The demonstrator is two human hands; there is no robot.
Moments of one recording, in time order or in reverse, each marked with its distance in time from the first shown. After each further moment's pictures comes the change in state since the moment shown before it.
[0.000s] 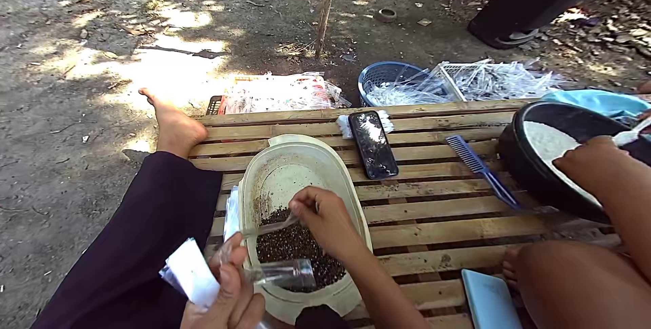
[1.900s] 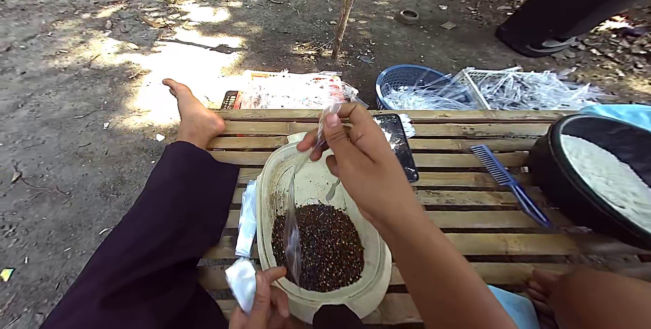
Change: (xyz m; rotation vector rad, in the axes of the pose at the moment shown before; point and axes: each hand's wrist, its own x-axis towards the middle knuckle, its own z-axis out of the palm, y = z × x) left_hand -0.023 -0.046 -0.027 0.215 0.171 -0.166; right_hand 0.006 -0.128 -0.024 0.323 0.171 -0.364
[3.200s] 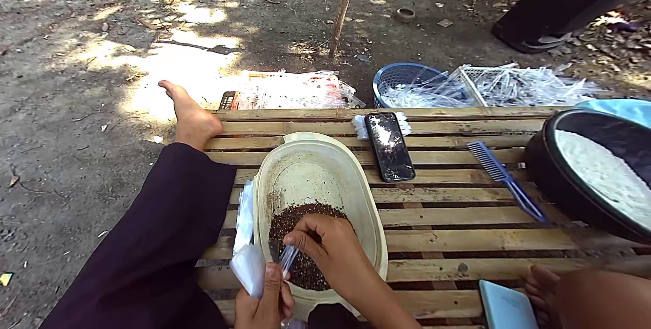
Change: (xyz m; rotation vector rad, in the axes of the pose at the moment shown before) left_hand 0.016 -0.009 0.017 0.167 0.141 0.121; right_hand -0.086 0.080 0.003 -0.393 -0.240 0.162
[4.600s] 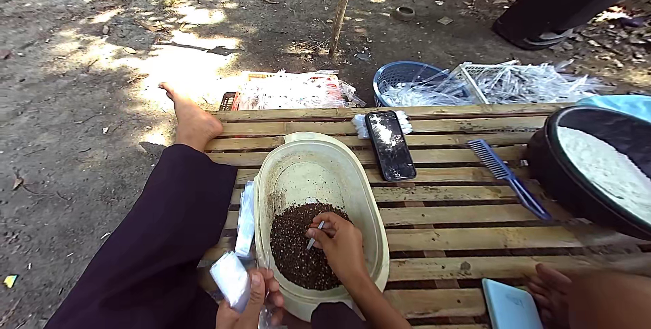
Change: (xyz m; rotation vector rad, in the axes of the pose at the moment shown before) left_hand -0.001 0.004 -0.031 -0.167 -0.018 -0.141; right_hand 0.000 0.066 0.028 0.173 0.227 0.432
